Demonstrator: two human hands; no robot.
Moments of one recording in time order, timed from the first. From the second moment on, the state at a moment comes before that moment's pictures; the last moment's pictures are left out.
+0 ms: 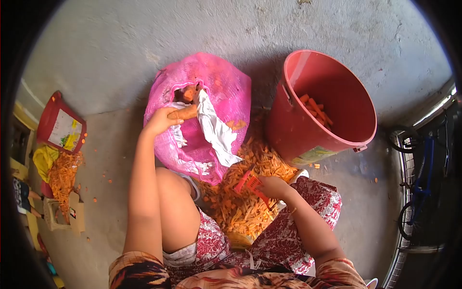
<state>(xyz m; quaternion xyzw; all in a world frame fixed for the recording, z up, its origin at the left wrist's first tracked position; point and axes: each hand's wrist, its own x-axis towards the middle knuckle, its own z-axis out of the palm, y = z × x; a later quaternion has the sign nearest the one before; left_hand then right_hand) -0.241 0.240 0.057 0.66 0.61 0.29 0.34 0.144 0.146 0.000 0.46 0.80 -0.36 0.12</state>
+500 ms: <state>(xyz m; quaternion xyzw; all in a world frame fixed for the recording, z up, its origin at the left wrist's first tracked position) -0.086 0.071 0.080 0.11 0.09 0.58 0.80 0.151 0.123 0.011 0.49 0.79 -0.38 0.01</state>
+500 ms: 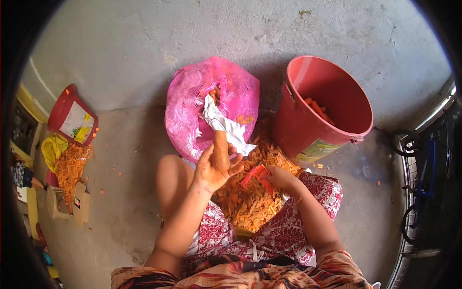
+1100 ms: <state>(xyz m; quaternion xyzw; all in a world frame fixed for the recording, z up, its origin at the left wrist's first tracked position) -0.020 0.010 0.110 0.12 0.17 0.48 0.85 0.097 0.039 0.162 0.35 0.48 -0.57 -0.56</state>
